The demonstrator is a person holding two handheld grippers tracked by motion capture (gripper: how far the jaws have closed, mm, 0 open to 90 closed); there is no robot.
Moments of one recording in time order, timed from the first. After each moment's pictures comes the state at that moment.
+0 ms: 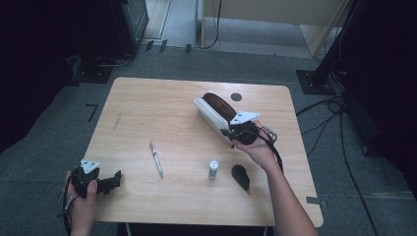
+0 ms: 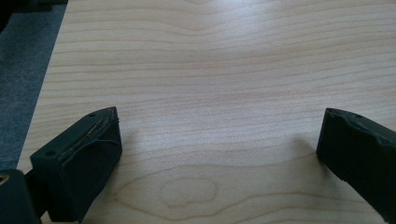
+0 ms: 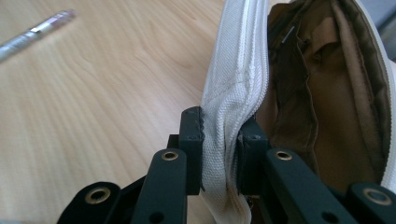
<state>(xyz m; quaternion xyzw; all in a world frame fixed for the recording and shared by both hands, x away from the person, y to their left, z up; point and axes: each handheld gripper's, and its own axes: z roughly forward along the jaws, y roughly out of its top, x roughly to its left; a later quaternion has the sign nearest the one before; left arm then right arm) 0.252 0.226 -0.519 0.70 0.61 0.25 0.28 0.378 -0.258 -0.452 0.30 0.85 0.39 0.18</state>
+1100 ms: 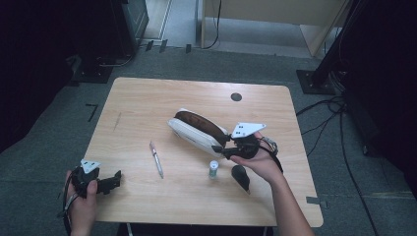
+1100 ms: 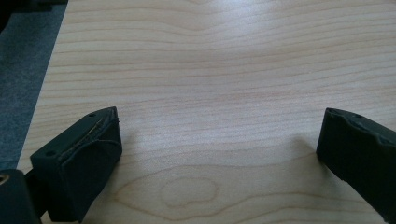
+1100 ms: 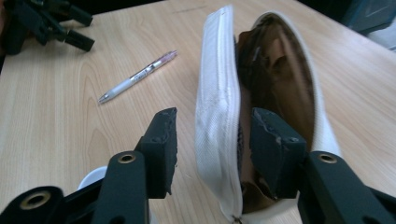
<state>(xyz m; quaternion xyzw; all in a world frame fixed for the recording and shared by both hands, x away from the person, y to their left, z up) 0.252 0.226 -0.519 0.70 0.61 0.25 0.27 0.327 -0.250 -0.432 0.24 0.84 0.48 0.11</state>
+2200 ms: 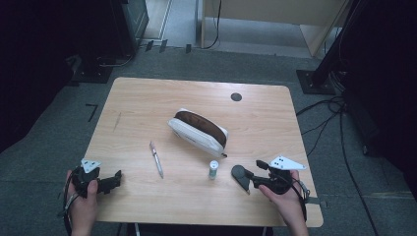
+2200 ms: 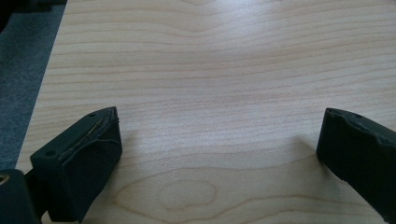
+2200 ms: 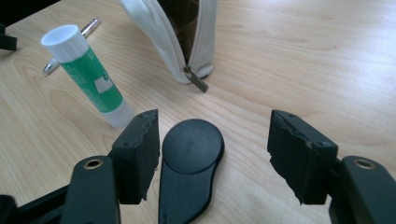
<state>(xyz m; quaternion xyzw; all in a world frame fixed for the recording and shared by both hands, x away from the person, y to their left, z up) 0.254 0.225 -0.519 0.70 0.61 0.25 0.28 0.232 -0.333 -0.484 0.45 0.75 0.46 0.15</state>
